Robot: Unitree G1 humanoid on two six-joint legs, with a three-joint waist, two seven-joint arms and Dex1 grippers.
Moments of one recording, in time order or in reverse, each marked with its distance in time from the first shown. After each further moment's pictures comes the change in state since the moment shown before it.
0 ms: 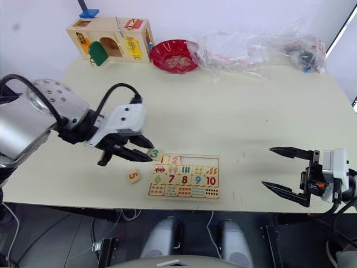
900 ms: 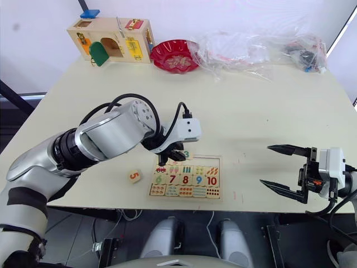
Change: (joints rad) left arm -0.160 -0.452 -0.329 0.107 0.132 0.457 0.401; right arm -0.055 0.008 0.032 0.046 -0.043 -0.053 0.027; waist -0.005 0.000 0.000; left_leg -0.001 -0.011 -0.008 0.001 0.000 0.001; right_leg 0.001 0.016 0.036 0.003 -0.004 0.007
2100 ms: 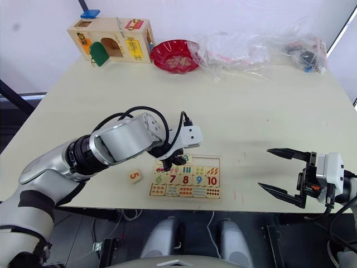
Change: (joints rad) left arm 0.056 -0.046 -0.035 0.052 -0.086 0.023 0.210; right arm 0.063 0.006 0.001 -0.061 -0.001 -0.014 -0.068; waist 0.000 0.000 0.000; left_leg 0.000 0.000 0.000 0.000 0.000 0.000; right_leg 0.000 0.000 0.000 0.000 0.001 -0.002
